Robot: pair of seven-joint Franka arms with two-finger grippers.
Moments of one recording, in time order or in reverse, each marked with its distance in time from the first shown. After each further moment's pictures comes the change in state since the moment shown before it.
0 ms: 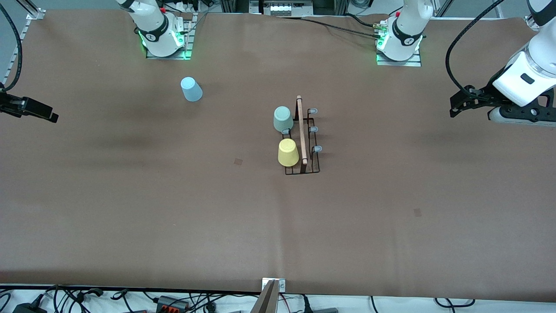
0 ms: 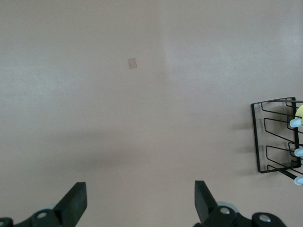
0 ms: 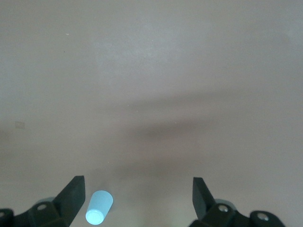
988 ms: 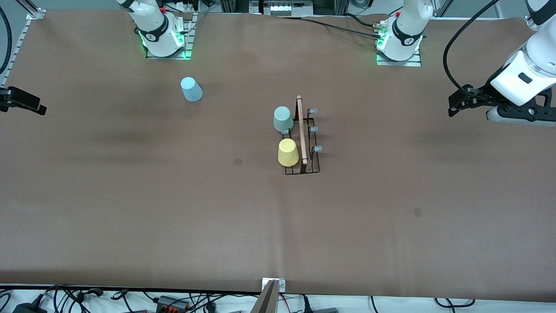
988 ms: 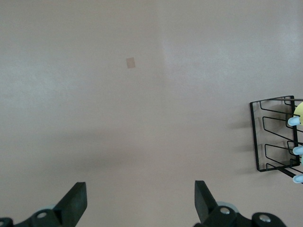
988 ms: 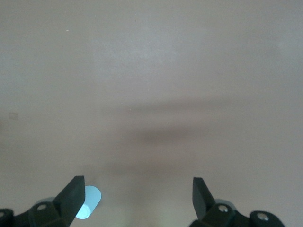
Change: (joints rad) left arm -0.005 0.000 -0.002 0.002 0.000 -0.005 0.000; right arm -0.014 -0.023 -0.006 0.005 -0.013 -0.012 -0.082
